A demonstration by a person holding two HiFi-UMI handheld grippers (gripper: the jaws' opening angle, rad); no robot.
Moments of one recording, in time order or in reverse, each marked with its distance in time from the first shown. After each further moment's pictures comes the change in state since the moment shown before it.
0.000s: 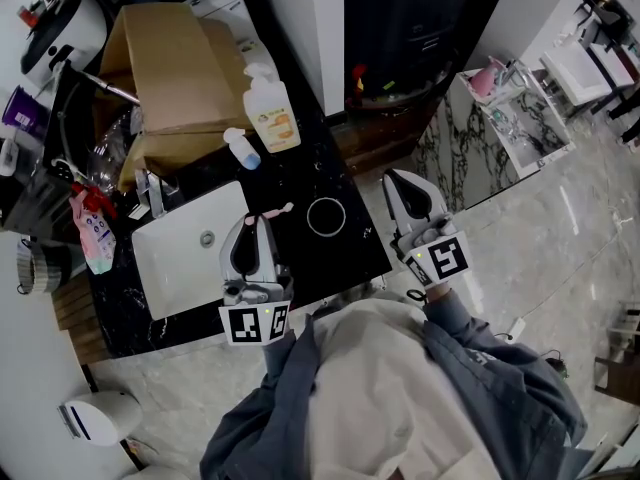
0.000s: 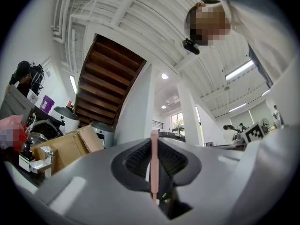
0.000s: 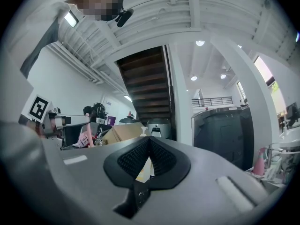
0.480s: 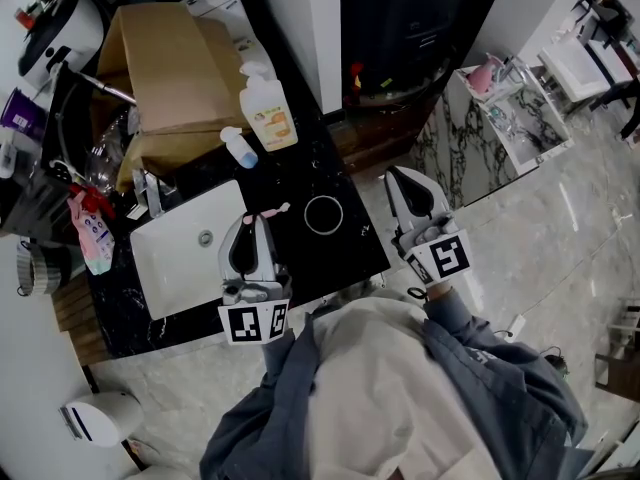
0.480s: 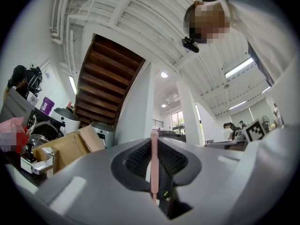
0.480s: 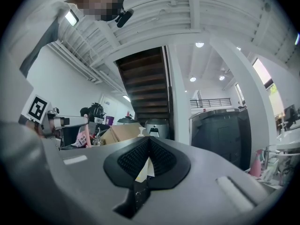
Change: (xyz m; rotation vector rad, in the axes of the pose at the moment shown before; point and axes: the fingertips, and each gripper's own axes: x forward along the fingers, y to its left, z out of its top) left arm -0.001 -0.001 -0.004 0.017 0.014 0.005; right arm -0.005 -0.007 0.002 -0.008 -0.006 -0.019
